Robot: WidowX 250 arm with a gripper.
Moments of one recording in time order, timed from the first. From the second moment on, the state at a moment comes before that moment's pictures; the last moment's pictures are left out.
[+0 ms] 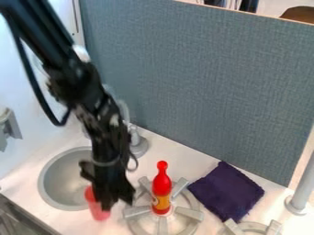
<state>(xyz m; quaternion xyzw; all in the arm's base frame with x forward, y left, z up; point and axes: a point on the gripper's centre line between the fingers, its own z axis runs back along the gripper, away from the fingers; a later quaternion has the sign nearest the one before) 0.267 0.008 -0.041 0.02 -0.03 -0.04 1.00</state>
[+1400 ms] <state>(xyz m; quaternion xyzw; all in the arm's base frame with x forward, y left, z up) 0.278 -0.183 -0.035 -0.03 -0.09 -0.37 0.92</state>
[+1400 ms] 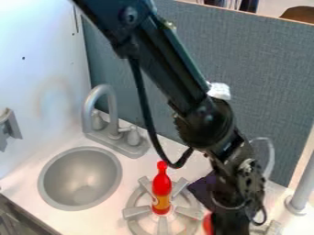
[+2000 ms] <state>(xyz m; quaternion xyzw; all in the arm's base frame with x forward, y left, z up) 0.284 -0.213 -0.020 -0.03 -0.09 -0.40 0.91</state>
